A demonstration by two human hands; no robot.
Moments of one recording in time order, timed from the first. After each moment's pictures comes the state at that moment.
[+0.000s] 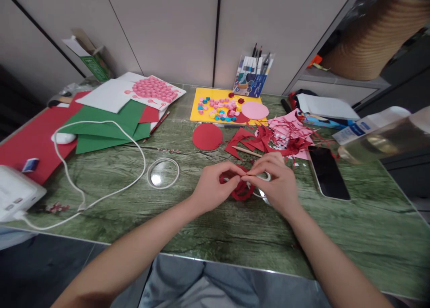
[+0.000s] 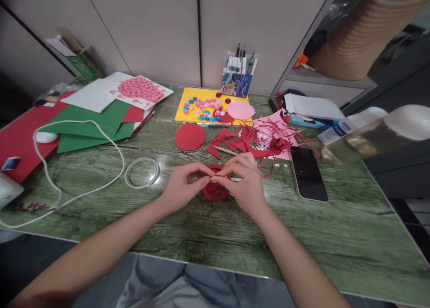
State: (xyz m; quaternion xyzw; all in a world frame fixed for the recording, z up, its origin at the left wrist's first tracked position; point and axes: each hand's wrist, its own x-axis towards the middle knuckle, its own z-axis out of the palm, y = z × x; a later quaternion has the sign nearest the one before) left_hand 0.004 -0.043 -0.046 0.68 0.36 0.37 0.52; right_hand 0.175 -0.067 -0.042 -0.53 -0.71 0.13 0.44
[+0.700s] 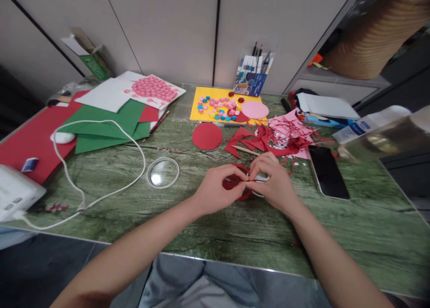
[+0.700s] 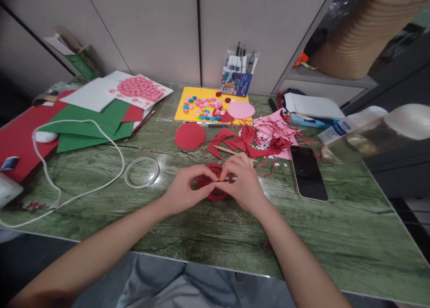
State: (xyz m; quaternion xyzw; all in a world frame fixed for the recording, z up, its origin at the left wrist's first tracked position) left_hand 0.004 -0.046 -0.042 0.74 0.35 0.33 0.46; right_hand 0.182 -0.064 -0.050 -0.52 -0.76 0.17 0.36
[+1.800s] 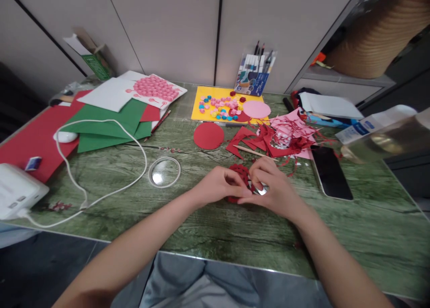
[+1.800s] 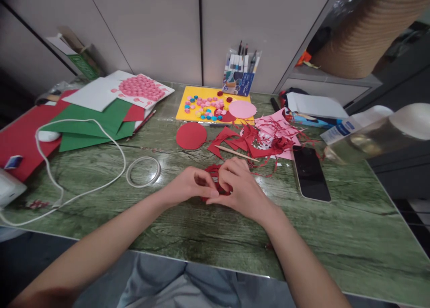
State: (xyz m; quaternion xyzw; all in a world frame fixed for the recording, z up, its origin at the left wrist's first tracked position) left_hand 0.001 -0.032 -0.048 0.55 0.32 0.19 0.75; right_hand 0.177 -0.071 -0.036 -0.44 -0.83 0.15 0.30
